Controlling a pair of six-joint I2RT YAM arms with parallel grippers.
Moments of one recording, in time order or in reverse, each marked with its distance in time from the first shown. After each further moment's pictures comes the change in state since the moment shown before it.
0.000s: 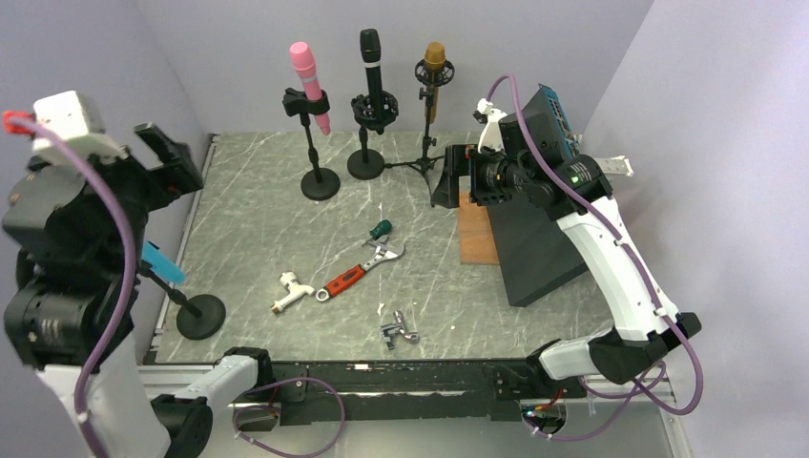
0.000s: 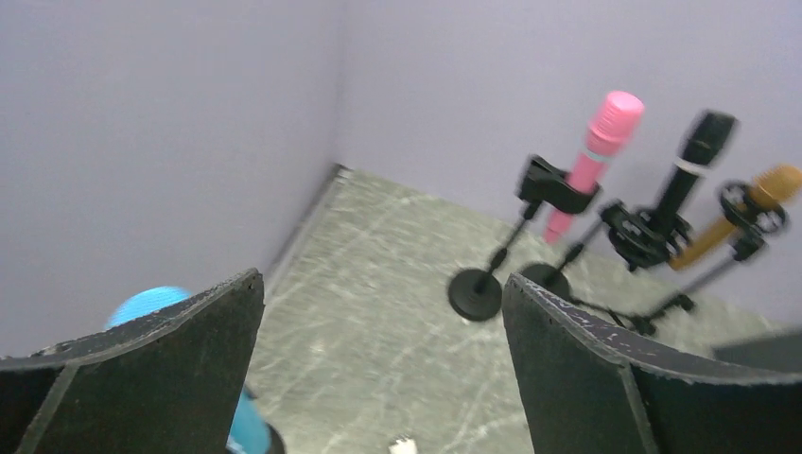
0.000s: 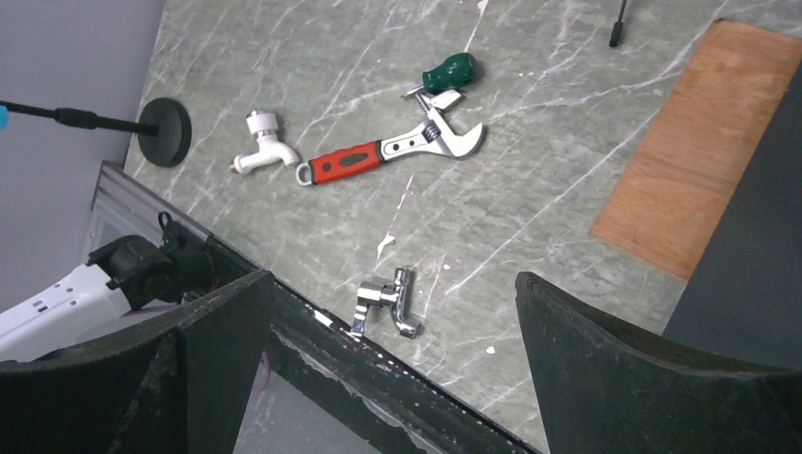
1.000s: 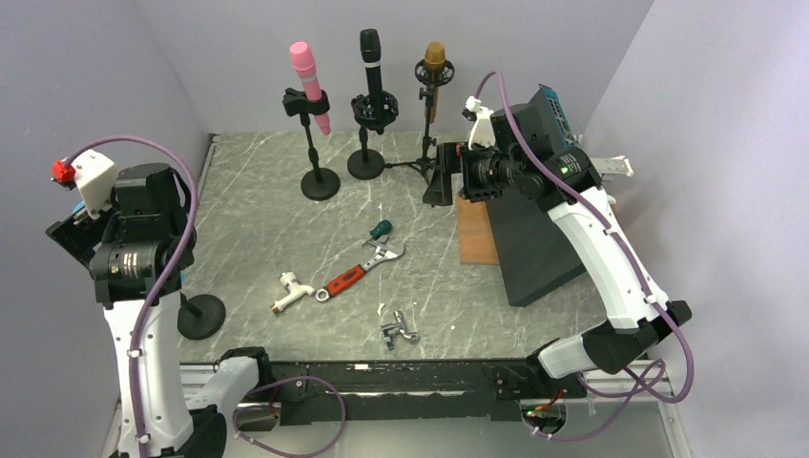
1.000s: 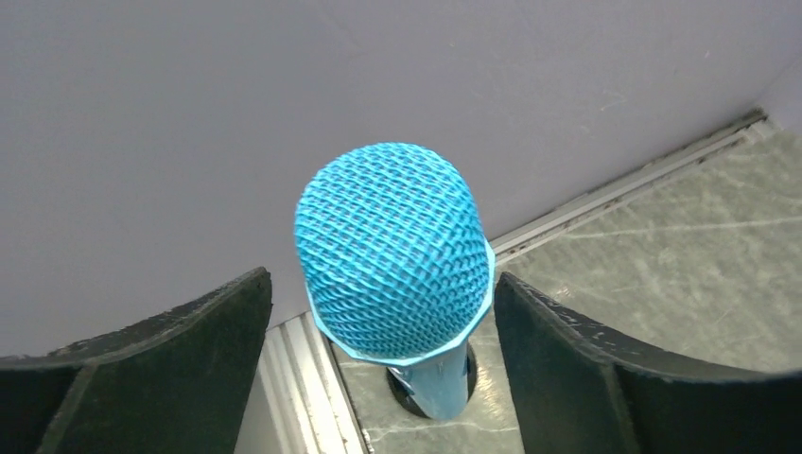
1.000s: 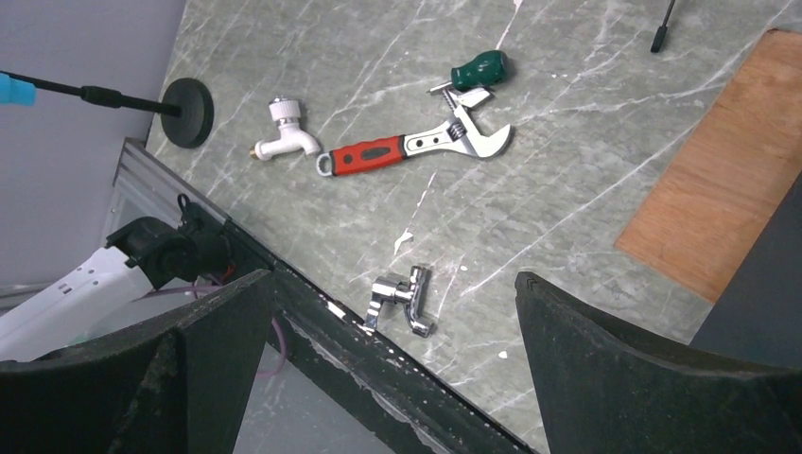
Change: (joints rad) left arm 0.164 -0.076 -0.531 -0.035 -0.692 -0.167; right arm 0.000 0.056 0.036 0.003 -0.079 -0.018
